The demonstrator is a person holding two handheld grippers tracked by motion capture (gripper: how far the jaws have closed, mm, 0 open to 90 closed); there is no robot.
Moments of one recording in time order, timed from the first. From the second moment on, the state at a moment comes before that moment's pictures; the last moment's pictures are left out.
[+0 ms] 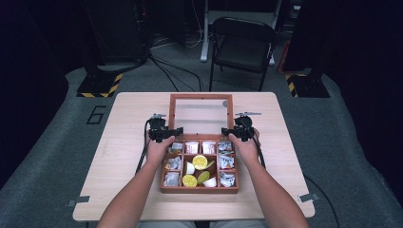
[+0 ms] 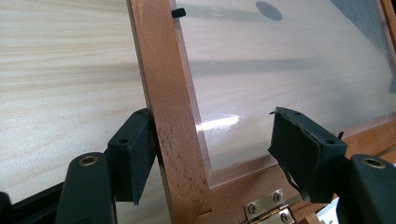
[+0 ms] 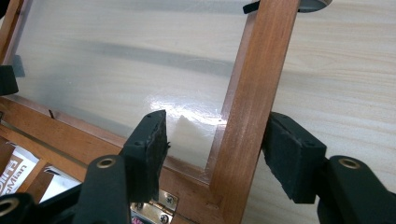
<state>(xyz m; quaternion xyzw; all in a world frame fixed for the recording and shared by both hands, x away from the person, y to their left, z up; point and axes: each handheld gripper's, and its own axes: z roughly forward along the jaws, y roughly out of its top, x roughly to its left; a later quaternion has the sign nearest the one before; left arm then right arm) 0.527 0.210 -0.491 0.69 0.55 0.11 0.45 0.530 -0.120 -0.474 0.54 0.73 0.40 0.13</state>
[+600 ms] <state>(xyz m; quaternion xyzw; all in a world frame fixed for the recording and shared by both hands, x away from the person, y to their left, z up) 0.531 0.212 -0.496 0.68 0.57 0.08 0.45 0.535 -0.121 -0.477 0.55 0.72 0.40 0.11</state>
